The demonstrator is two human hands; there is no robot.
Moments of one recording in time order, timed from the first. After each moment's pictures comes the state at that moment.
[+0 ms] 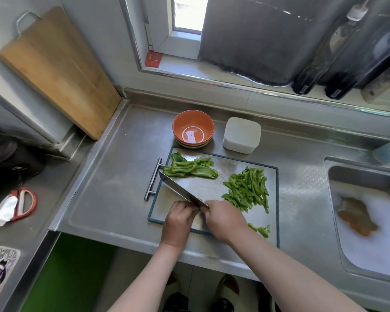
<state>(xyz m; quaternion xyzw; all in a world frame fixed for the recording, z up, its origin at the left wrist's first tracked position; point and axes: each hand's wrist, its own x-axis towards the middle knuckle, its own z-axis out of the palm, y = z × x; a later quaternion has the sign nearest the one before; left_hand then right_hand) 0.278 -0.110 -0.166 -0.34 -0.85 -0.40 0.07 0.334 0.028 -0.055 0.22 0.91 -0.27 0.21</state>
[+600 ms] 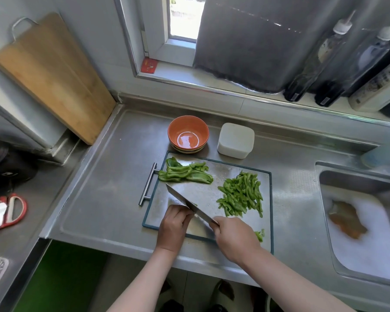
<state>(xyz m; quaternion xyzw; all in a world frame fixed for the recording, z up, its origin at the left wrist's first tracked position) 0.276 -0.109 -0.171 -0.34 -0.85 -0.41 0.07 0.377 0.036 -0.042 0.25 0.91 -0.27 0.20</state>
